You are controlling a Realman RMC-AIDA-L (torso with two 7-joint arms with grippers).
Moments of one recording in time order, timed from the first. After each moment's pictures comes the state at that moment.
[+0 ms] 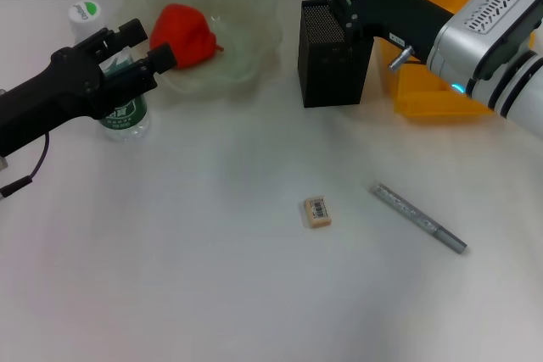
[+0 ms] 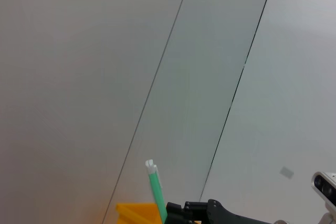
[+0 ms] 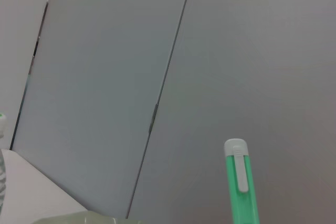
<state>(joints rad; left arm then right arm) -0.45 -2.06 0.52 0.46 1.69 1.67 -1.26 0.78 2.09 -1.34 -0.13 -0.66 -1.00 0.34</state>
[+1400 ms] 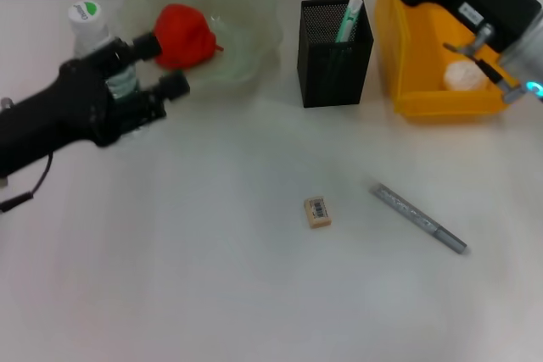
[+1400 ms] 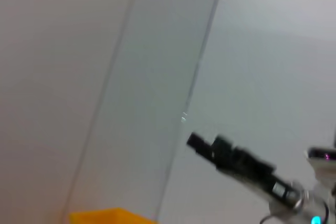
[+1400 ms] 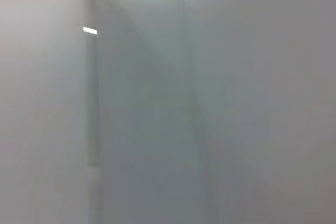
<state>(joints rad) -0.44 -2.04 0.59 0.46 1.69 1.78 -1.18 0.53 2.06 -1.33 -0.43 -0.73 -1.41 0.83</state>
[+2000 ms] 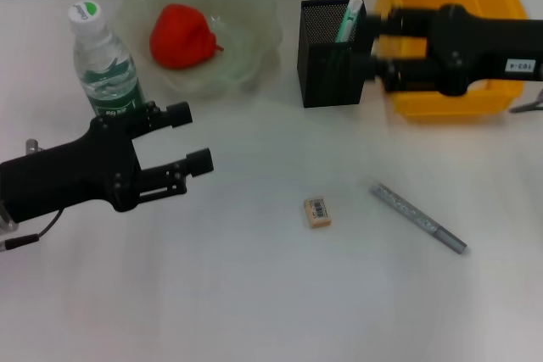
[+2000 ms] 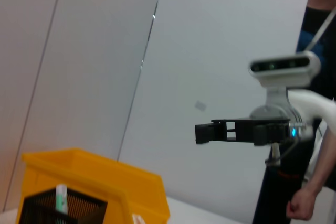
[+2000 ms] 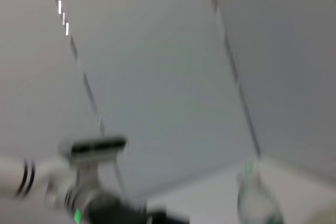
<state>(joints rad) -0.41 -2.02 0.74 0.46 1.72 1.78 -1.15 0.56 1.97 -1.00 -0.82 -1.63 -1.67 1.66</state>
